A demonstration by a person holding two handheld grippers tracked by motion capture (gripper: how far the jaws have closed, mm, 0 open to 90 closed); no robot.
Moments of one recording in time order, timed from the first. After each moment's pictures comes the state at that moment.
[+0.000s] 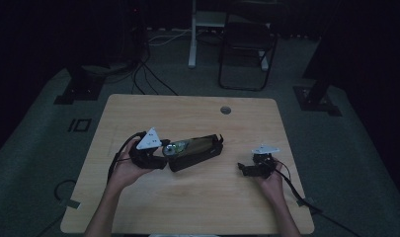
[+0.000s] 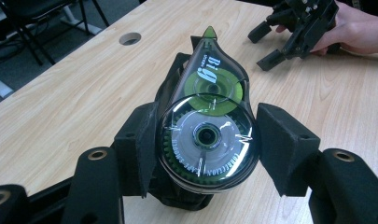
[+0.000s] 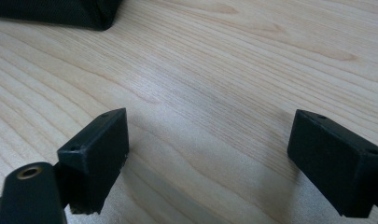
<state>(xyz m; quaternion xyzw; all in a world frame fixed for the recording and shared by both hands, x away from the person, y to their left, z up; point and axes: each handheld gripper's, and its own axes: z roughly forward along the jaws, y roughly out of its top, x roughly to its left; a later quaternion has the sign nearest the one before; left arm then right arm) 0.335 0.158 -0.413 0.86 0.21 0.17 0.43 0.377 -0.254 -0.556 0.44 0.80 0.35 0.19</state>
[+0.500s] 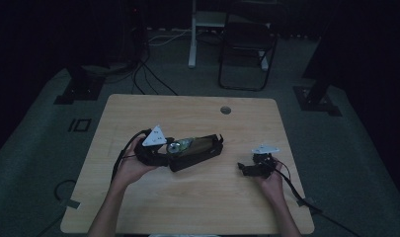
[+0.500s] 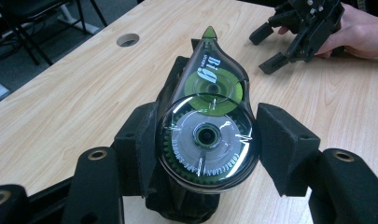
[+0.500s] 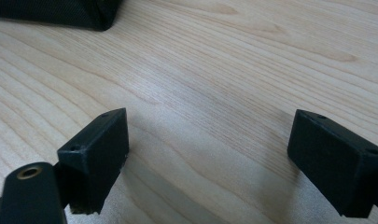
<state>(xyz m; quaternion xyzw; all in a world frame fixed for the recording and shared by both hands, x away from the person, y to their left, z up) 0.346 0.147 -0.416 0.86 0.21 0.17 0.43 0.377 -0.254 -0.556 0.44 0.81 0.35 0.19</state>
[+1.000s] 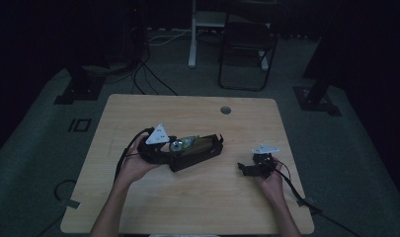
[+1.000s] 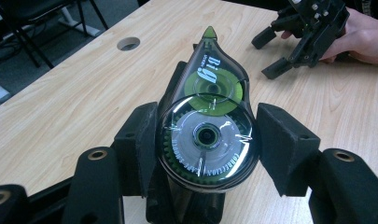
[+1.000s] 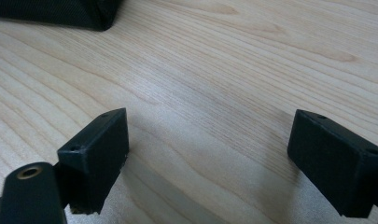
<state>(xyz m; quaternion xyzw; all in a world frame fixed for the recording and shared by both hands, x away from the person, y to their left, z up) 0.352 0.140 -0.418 0.86 0.21 0.17 0.43 0.377 -0.254 -0.556 0.44 0.81 0.35 0.19</state>
